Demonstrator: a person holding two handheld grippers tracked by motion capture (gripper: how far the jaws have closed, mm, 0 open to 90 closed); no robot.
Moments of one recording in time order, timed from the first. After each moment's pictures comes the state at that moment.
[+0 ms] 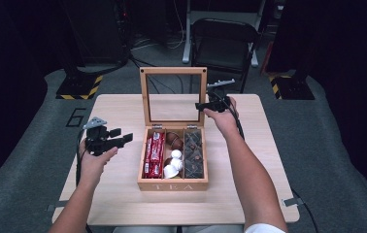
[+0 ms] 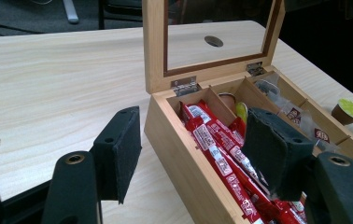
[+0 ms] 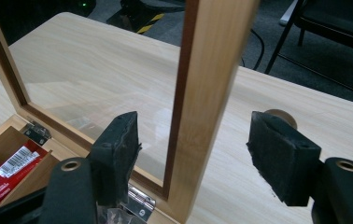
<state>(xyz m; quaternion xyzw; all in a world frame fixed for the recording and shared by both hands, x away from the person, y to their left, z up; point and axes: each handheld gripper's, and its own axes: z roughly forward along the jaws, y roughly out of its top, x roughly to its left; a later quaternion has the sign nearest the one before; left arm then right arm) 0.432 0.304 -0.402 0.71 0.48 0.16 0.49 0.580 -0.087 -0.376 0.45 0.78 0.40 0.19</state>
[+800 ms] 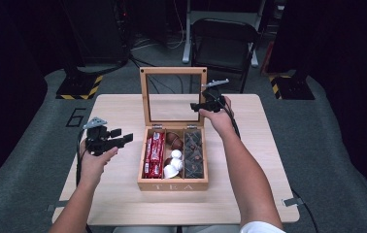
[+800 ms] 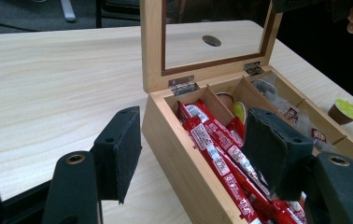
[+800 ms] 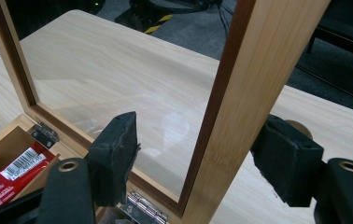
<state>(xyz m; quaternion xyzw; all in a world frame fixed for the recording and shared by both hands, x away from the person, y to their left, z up) 0.433 0.304 -0.403 0.72 0.48 0.15 0.49 0.585 -0.072 -0.379 0.43 0.79 0.40 0.19</state>
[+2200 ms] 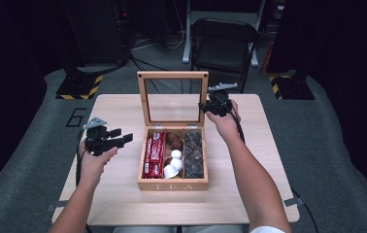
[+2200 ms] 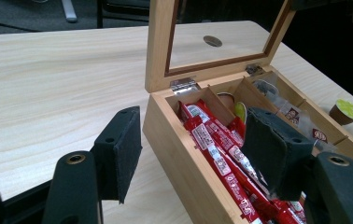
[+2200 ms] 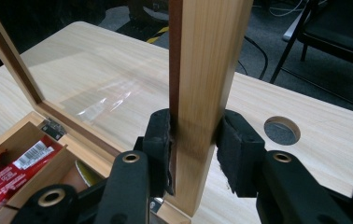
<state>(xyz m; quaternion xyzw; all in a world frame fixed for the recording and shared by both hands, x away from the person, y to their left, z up) 0.432 0.304 -0.402 0.72 0.48 0.15 0.49 0.562 -0.091 -0.375 0.43 0.77 0.42 0.20</state>
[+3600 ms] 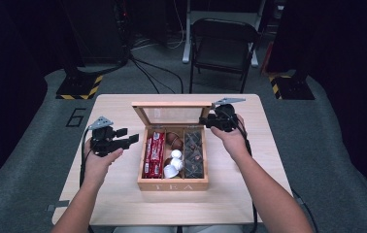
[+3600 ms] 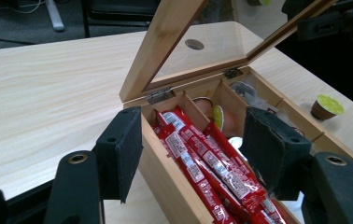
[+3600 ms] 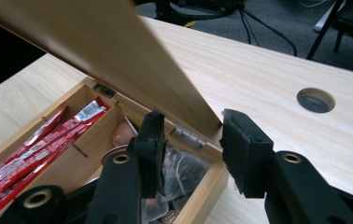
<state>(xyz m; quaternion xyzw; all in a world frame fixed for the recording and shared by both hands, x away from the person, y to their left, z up) 0.425 0.284 -0.391 0.73 0.45 0.16 0.49 0.509 -0.104 -0.383 0.42 0.77 0.45 0.15</state>
